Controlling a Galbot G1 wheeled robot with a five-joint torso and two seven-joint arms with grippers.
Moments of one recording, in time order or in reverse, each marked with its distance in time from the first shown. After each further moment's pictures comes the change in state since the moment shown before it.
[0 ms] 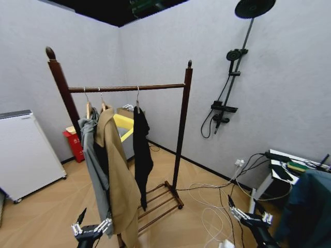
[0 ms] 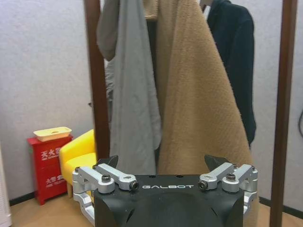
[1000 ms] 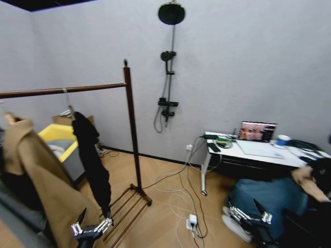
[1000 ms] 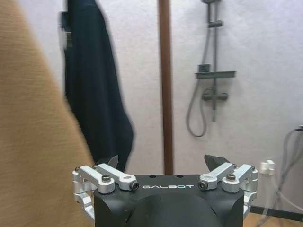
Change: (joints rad) left arm 0.000 0.000 0.000 0.000 0.000 0.000 0.000; right arm 0.001 -0.001 -0.001 -0.001 0.001 -0.002 0.001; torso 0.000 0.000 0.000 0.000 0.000
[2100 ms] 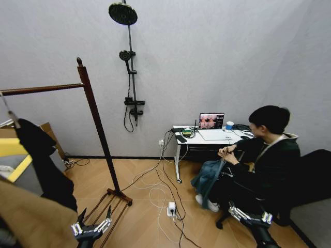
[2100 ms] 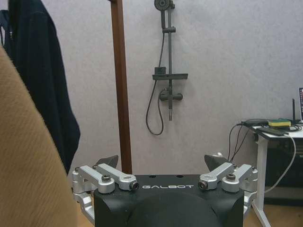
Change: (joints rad) left arm 0.000 0.000 0.000 0.000 0.000 0.000 0.000; right arm 0.000 0.000 0.000 0.000 0.000 0.000 0.000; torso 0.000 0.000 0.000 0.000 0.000
